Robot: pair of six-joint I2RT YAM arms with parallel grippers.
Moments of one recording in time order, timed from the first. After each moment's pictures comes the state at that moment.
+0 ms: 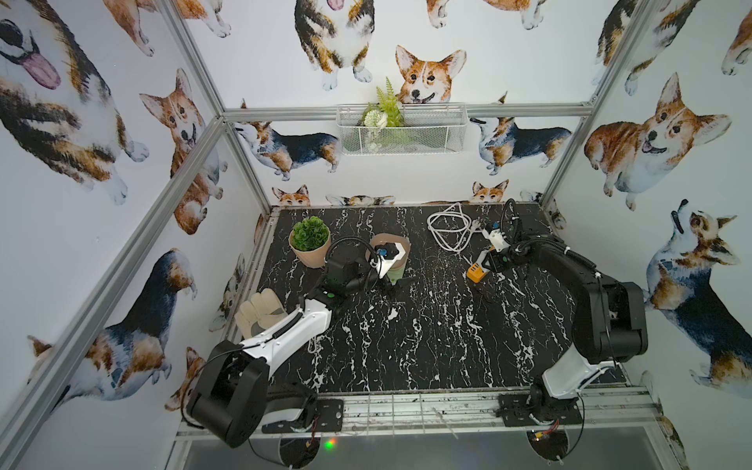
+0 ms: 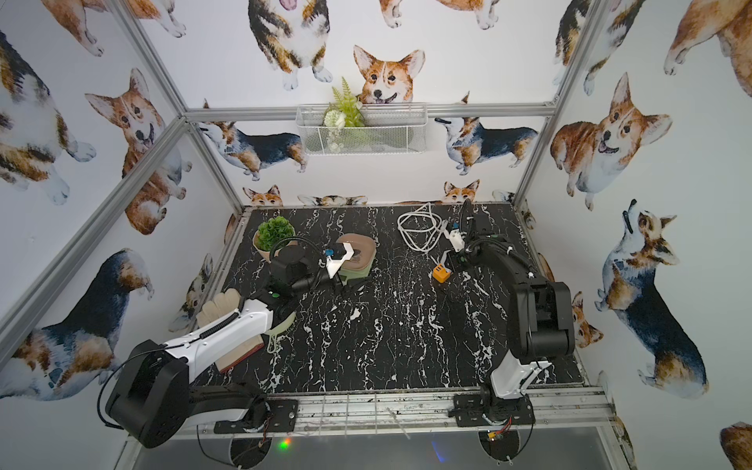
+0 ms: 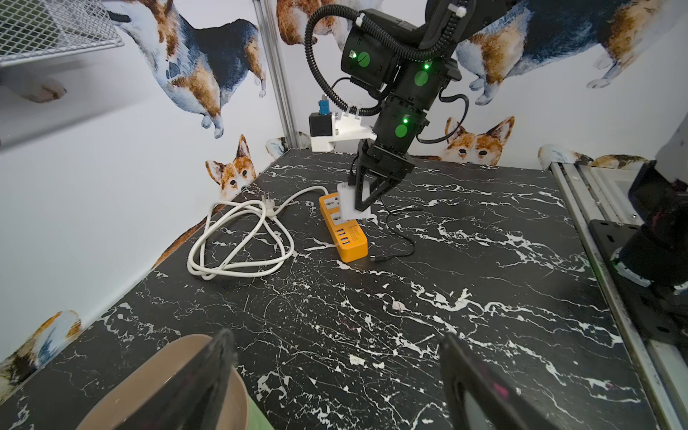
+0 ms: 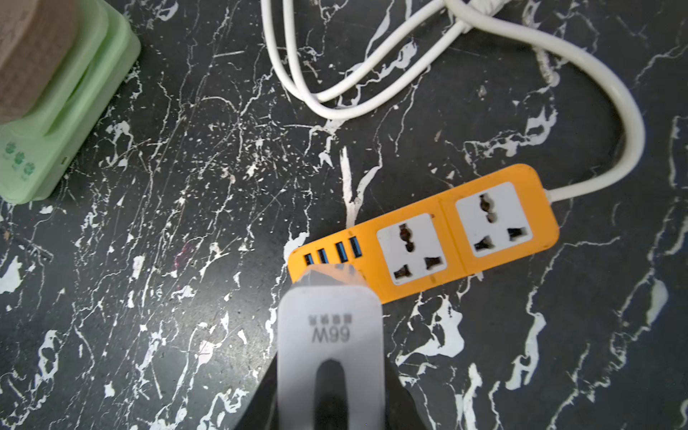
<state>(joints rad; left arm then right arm) -0.52 1.31 0.75 0.34 0.64 0.25 0.09 1.67 1.21 -0.64 -0.28 -0.25</state>
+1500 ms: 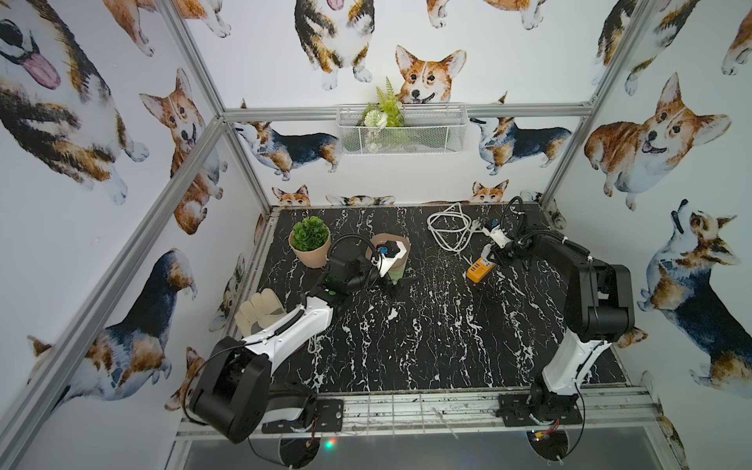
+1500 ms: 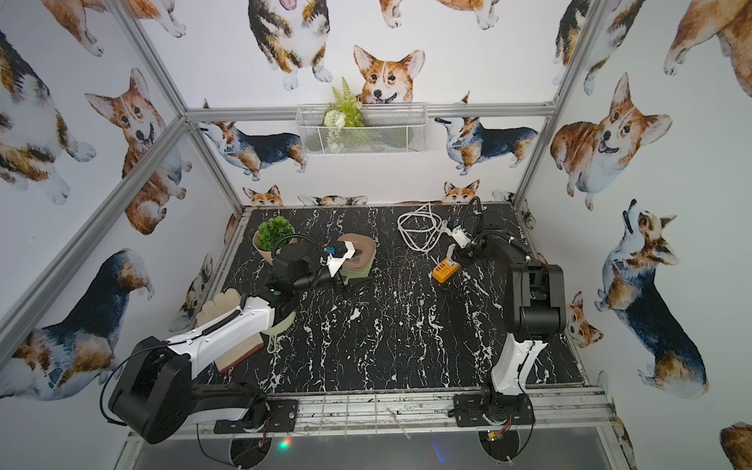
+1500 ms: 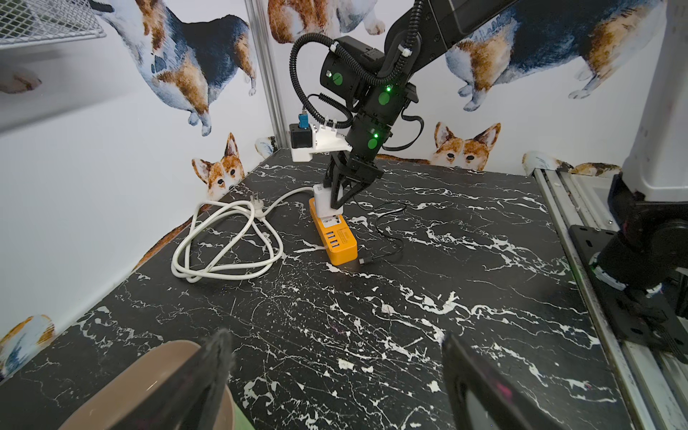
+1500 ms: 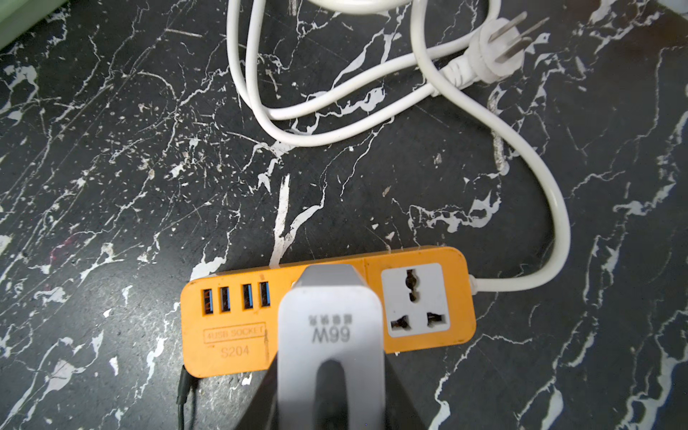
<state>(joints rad) -0.52 1.33 0.77 0.33 0.67 0.22 0.01 1.83 1.30 -0.56 -0.32 -0.58</state>
